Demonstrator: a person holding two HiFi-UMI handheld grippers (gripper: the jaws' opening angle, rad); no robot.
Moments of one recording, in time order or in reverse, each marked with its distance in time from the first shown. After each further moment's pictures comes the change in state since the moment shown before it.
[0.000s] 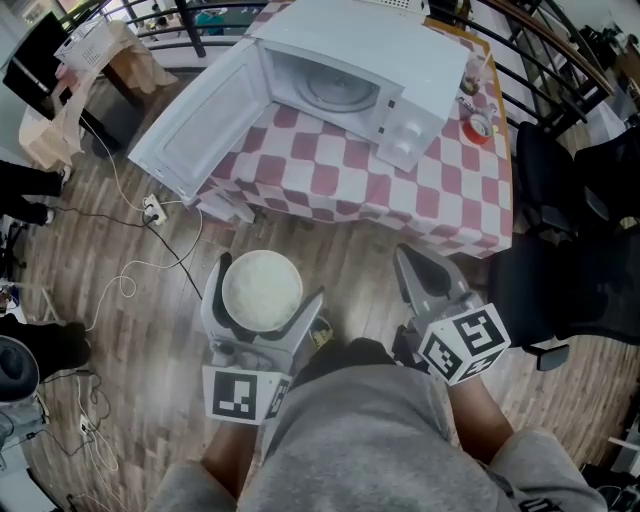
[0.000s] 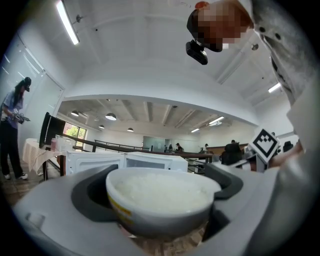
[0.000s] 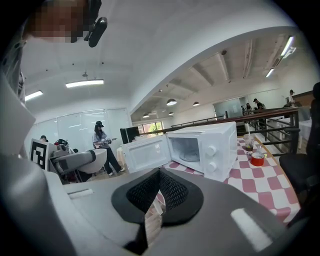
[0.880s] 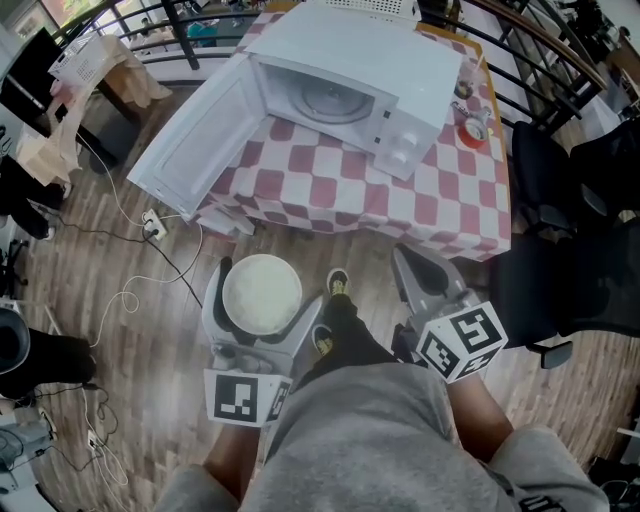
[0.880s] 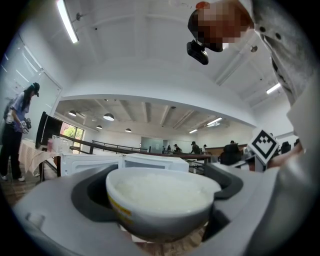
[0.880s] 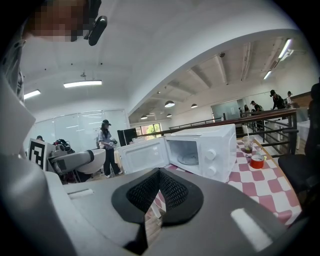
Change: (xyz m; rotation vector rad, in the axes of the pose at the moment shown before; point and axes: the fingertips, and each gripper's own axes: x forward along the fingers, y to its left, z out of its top) left arm 0.015 0.010 0.006 0.003 -0.008 -0.020; right arm 0.015 -0.005 0.012 -0.001 -0.024 -0.023
